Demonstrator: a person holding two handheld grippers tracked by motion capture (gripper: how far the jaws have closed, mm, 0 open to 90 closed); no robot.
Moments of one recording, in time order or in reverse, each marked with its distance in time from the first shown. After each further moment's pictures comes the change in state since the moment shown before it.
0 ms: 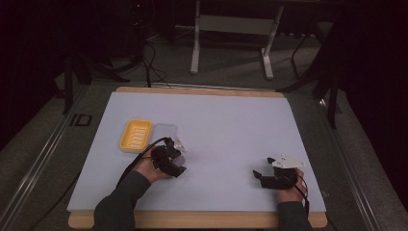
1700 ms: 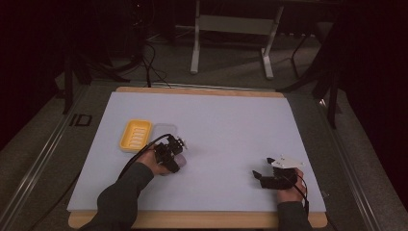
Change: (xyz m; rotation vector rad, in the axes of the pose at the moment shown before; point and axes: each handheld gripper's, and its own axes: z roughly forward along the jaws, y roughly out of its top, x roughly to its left) left arm 0.021 0.013 0.028 0.283 -0.043 -0.022; right arm 0.001 0.000 0.001 0.008 0.002 -0.007
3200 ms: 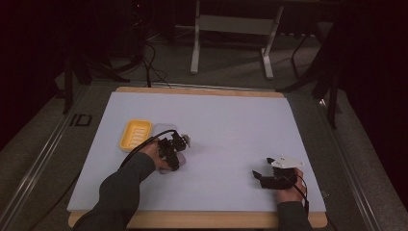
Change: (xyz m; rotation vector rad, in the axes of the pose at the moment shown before) left arm 0.007 0.018 -0.005 0.133 -0.033 0.059; right arm 0.000 0.000 0.000 0.003 0.002 -0.001
